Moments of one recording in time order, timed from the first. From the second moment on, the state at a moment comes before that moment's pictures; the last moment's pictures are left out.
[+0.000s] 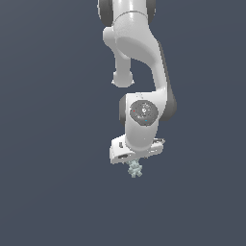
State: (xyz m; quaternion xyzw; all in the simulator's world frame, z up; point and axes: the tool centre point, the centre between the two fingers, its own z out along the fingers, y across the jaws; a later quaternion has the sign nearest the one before) arm 0.095 0.050 0.105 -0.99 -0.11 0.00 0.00
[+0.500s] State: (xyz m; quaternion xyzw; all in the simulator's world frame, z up) arm 0.095 0.050 0.076 -0.99 -0.11 0.00 0.00
